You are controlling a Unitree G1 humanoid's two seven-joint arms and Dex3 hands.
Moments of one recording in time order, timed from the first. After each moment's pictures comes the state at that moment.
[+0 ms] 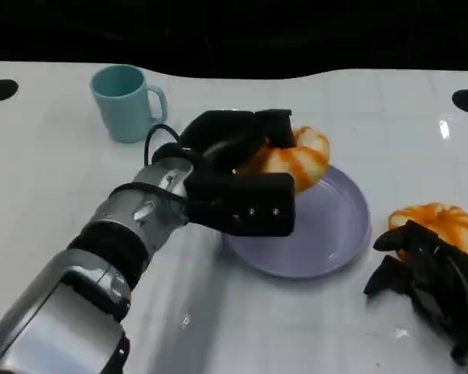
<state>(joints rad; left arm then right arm) -0.98 0.01 -0.52 1.15 0.64 -0.40 0.13 -0.31 -0.04 -0.24 0.88 0.32 -0.33 0.66</state>
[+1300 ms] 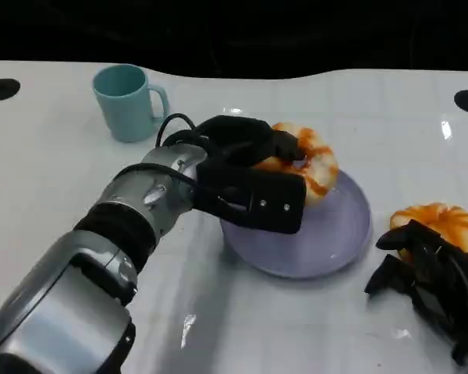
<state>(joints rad) -1.04 0.02 -0.57 1.16 0.66 -0.35 -0.07 -0.31 -0.04 -0.25 0.88 0.34 -0.32 0.67</state>
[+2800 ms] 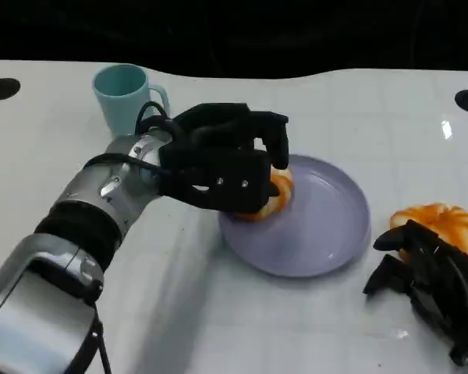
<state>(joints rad) -1.00 0.11 -0.46 1.05 0.53 -0.48 -0.21 -0.31 -0.04 -0.23 0.89 0.34 -0.35 0.65</state>
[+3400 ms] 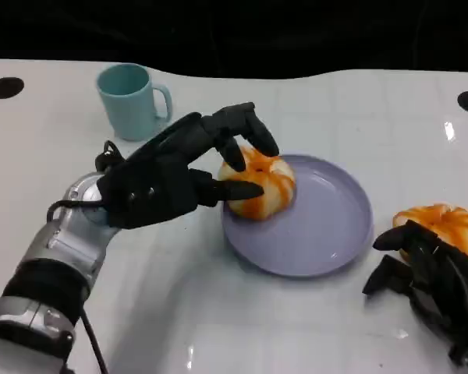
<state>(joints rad) -0.77 0.15 -0.25 0.90 0.20 -0.65 -0.36 -0.30 -0.04 -0.22 0.88 0.34 -0.33 0.65</state>
